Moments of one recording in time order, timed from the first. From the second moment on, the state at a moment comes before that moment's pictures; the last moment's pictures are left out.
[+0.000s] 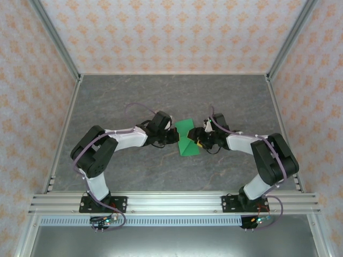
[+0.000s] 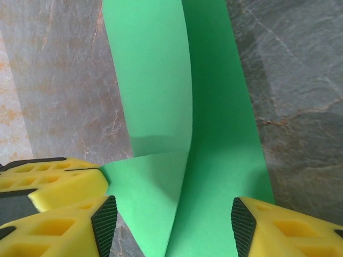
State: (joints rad) left arm -0.62 1.79 0.97 -0.07 0.28 -0.78; right arm 0.39 1.60 0.68 0.03 -0.54 0.85
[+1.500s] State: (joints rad) left arm -0.55 1.17 0.78 0.41 0.41 -1.08; right arm 0.45 1.25 0.96 0.41 -0.75 1.13
